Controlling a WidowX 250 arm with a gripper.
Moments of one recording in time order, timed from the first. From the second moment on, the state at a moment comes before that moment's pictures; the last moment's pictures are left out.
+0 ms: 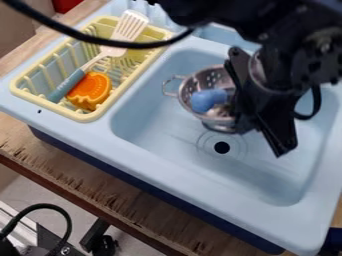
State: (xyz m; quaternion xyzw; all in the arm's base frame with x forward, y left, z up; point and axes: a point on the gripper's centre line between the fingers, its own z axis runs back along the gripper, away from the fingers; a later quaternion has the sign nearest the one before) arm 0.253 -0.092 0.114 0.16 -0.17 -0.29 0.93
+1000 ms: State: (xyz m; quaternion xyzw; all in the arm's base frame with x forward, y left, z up) arm 0.300 -0.017 0.148 0.21 -0.22 -0.38 0.87
